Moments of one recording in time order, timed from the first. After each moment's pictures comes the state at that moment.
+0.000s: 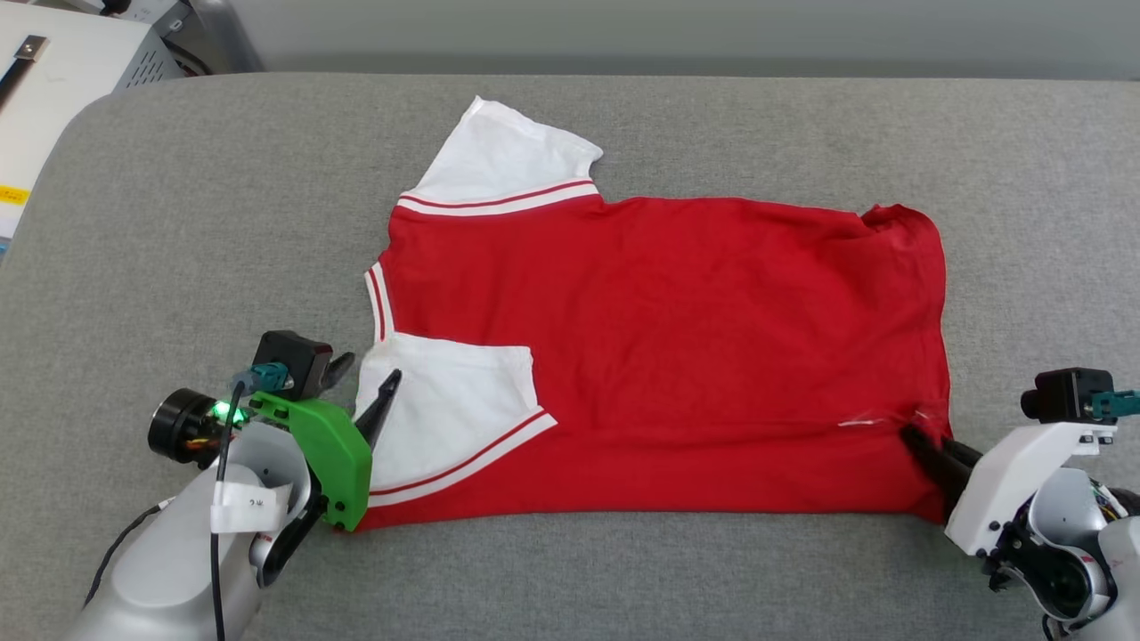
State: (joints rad) left arm -0.51 0.49 -0.65 0.54 -0.60 -0.11 -0.01; right arm -0.20 -0.35 0.14 0.30 0.73 0.13 0.39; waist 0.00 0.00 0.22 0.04
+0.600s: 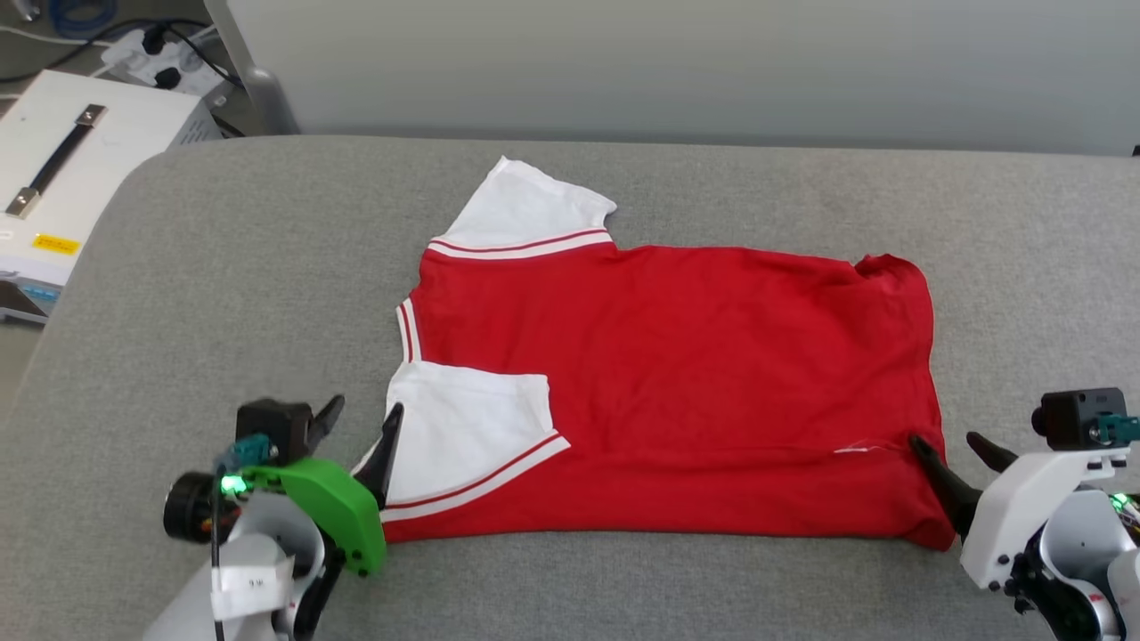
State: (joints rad) left arm -0.39 0.42 -0.58 0.57 -0.67 -0.03 -0.19; right arm -0.12 -0.36 0.11 0.17 0.54 0.13 0.34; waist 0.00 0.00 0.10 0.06
